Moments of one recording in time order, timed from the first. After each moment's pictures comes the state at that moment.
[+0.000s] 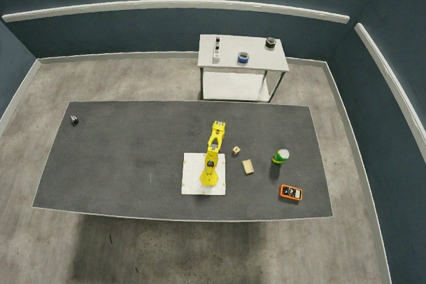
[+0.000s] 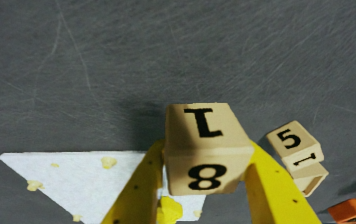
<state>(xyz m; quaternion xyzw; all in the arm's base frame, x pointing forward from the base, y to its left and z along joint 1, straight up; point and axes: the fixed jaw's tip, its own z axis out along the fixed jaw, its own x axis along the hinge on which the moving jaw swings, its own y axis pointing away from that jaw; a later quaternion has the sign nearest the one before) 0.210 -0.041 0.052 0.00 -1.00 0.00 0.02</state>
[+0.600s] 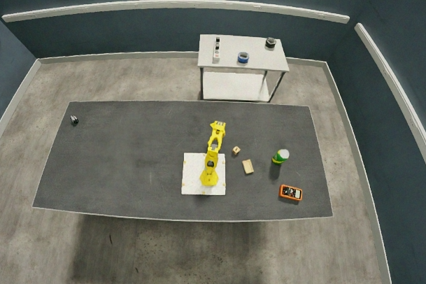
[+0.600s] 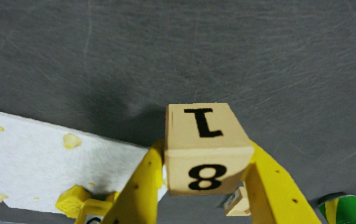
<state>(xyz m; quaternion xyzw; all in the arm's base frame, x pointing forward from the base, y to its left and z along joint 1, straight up) 0.207 -0.043 0.052 0.18 -0.98 -0.01 0.02</state>
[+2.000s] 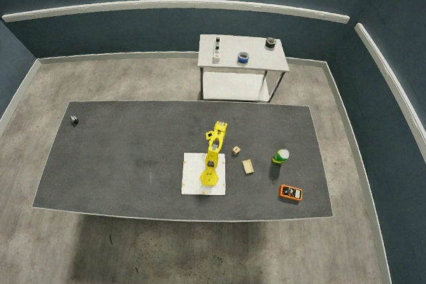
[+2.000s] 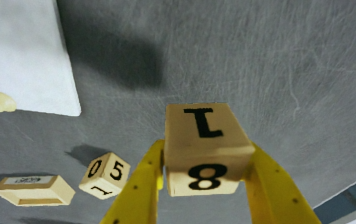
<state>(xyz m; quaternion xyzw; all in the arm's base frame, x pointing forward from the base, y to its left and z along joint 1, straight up) 0.204 -0.061 0.052 0.77 -0.64 -0.01 0.00</state>
